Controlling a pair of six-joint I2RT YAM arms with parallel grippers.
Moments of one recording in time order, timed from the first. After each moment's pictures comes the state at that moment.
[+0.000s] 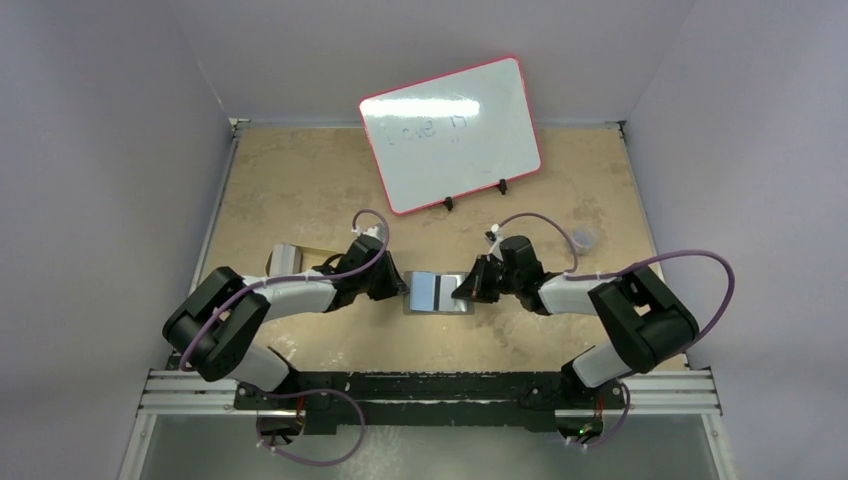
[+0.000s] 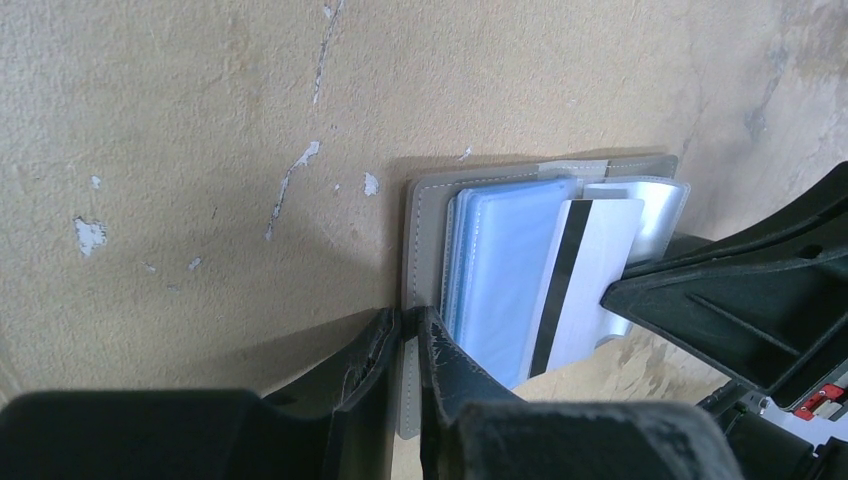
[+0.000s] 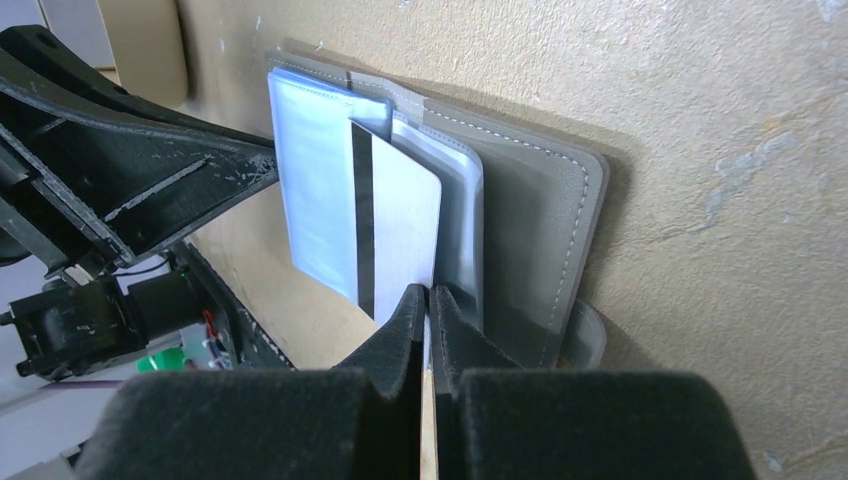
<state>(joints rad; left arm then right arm) -0.68 1.48 0.55 0.10 0.06 -0.88 0.52 1.51 0.43 0.33 -0.44 0.82</state>
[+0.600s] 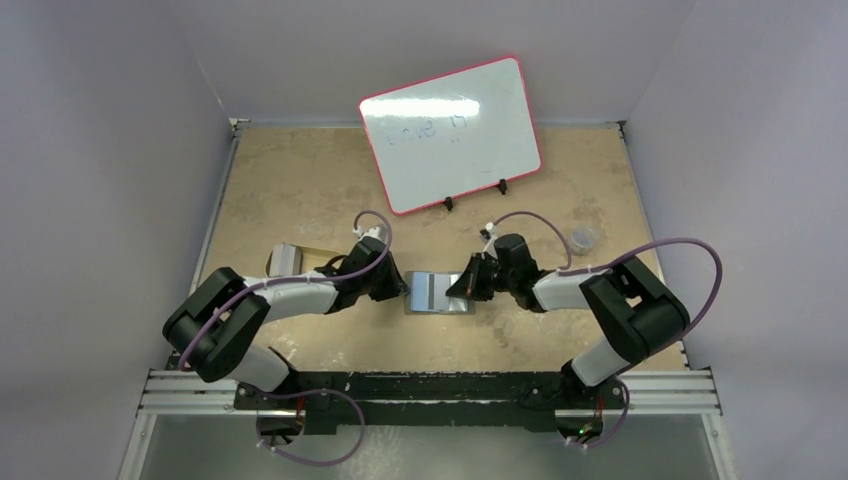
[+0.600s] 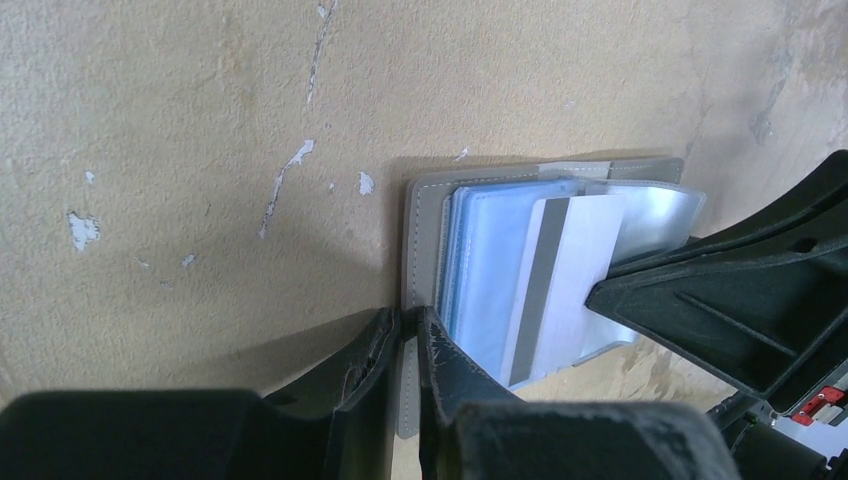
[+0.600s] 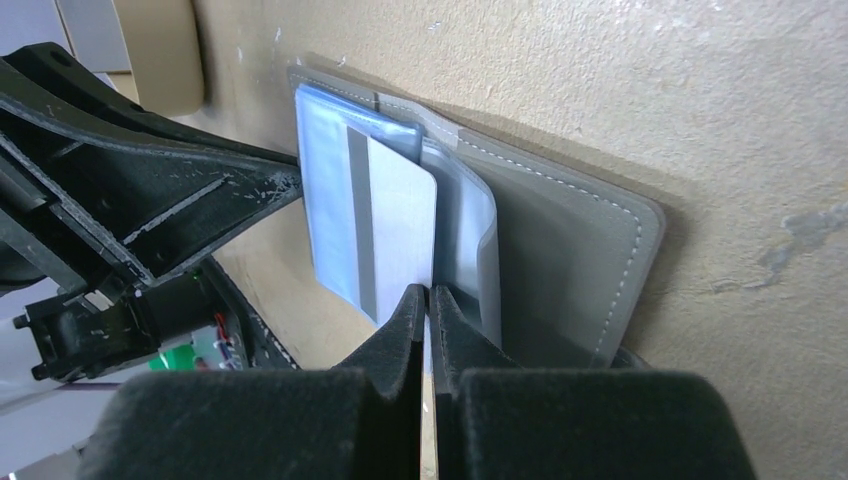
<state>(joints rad) -0.70 1.48 0.56 0.10 0.03 -0.89 0.54 1.56 0.46 0.38 -0.44 0.84</state>
